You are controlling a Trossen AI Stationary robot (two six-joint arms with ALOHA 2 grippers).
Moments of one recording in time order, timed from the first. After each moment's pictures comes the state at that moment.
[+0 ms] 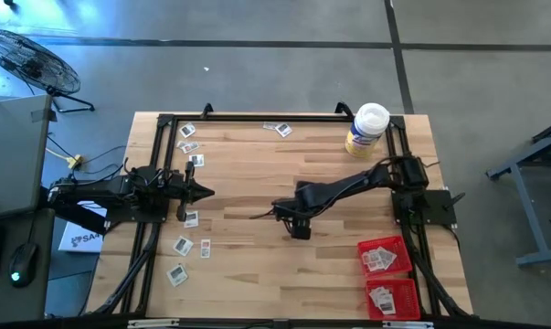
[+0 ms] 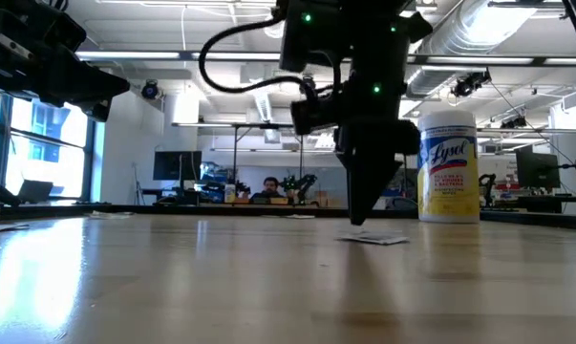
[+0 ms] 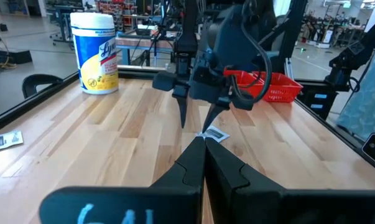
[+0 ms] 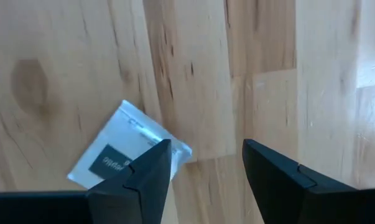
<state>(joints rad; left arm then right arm) 0.00 0.03 0.06 -0.08 0.03 -0.06 0.13 2.01 1.39 -0.81 0.16 0.26</state>
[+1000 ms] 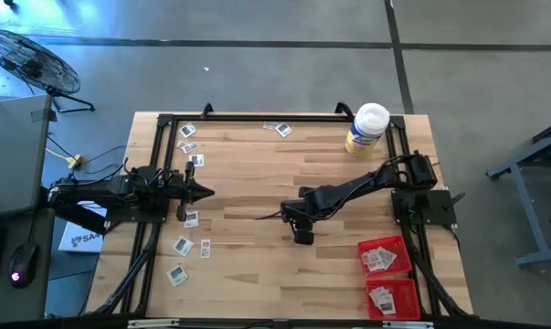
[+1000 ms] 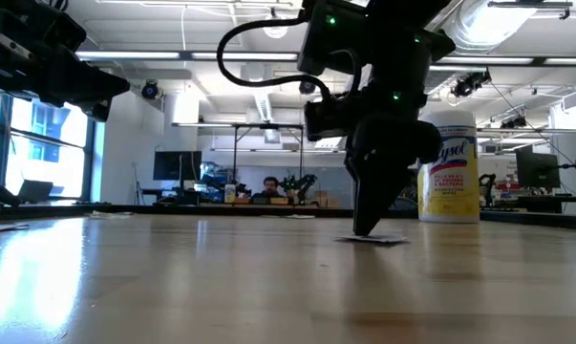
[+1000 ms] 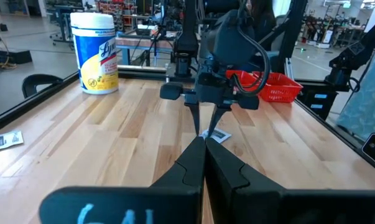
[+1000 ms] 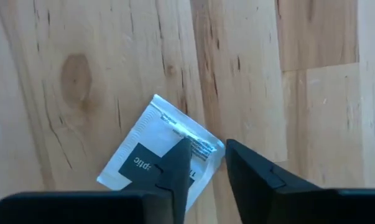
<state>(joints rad) 0.00 0.03 0.06 -0.08 0.03 -0.06 0.14 2.00 1.21 -0.61 0.08 0.27</state>
